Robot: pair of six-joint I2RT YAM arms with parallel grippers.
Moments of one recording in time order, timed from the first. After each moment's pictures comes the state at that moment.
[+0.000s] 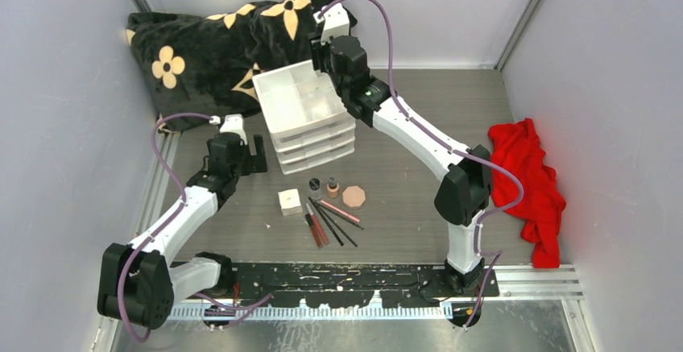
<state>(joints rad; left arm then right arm) -0.24 1.11 0.63 -0.12 -0.24 -0.21 0.71 1.93 1.92 0.02 0.43 -0.07</state>
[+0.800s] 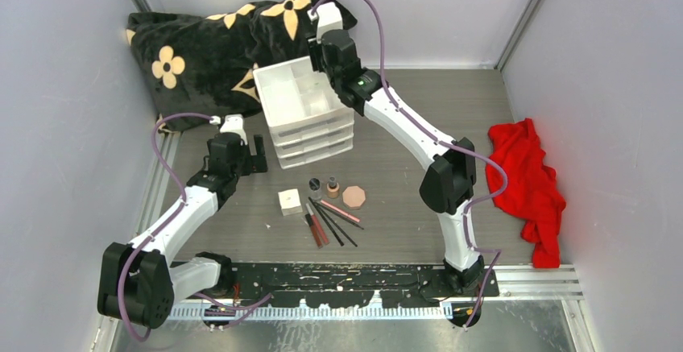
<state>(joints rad) -0.24 1.12 0.63 -0.12 -0.24 -0.21 0.68 2.07 2.11 -0.16 0.43 -0.04</state>
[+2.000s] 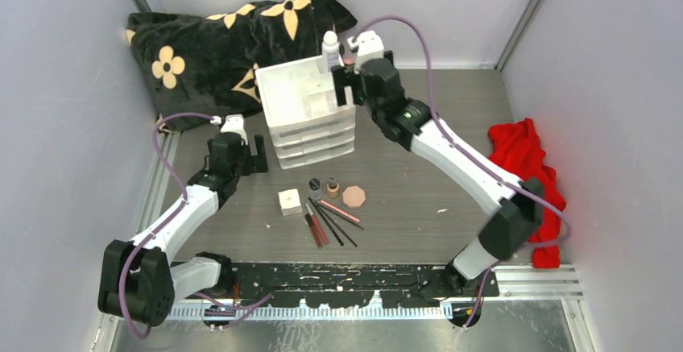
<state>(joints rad) -0.24 1.13 0.63 -0.12 -0.24 -0.21 0.69 1.65 1.62 -0.24 0.41 0.02</state>
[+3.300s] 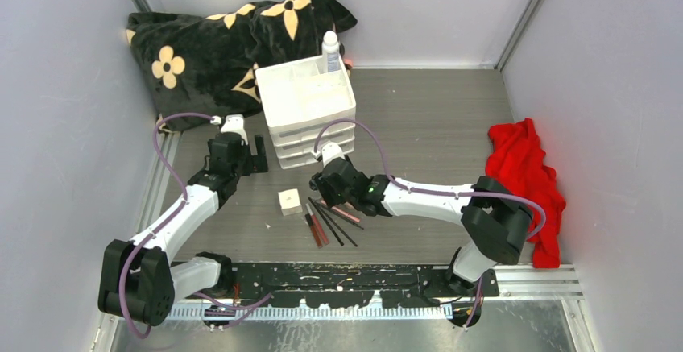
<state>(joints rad) -0.24 1.13 0.63 -0.12 -0.24 -0.21 1.03 1.57 0.94 -0.11 0.34 0.25</state>
